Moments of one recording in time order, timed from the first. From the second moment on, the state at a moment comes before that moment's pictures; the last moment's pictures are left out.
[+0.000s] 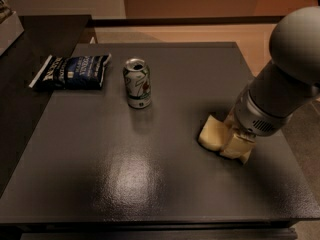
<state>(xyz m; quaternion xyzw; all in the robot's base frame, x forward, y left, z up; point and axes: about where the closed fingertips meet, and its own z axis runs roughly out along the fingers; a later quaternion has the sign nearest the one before) 0.426 -0.167 0.833 -0.59 0.80 0.03 0.13</state>
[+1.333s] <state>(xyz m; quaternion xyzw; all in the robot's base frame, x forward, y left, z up) 0.466 -0.123 0.982 -0.61 0.77 -0.02 0.16</state>
